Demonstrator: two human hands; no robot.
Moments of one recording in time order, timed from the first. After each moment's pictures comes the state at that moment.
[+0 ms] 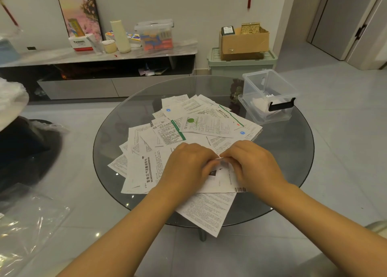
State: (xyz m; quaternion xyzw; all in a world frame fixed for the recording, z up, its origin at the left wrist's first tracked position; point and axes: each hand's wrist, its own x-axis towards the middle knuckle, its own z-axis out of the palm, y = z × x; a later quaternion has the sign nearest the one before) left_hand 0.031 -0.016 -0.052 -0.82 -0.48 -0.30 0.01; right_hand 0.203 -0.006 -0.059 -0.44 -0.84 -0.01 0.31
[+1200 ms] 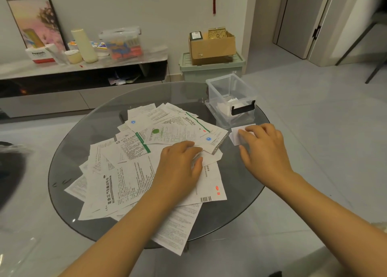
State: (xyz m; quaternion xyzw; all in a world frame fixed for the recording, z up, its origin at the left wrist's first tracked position) left_hand 0.079 0.007 -0.059 -0.79 -0.56 -0.24 -0.05; right_hand 0.286 0.019 -0.061 -0.65 -0.72 -0.11 0.22
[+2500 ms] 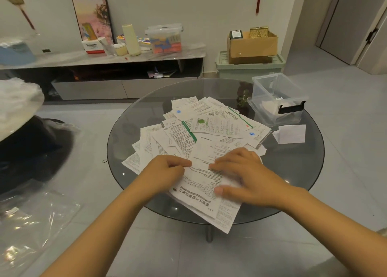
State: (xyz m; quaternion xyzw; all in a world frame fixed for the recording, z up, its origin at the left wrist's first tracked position) left_hand -0.024 -0.045 -0.022 -0.56 -0.68 -0.26 -0.40; right_hand 0.196 -0.014 -0.059 -0.40 -0.89 0.17 0.13
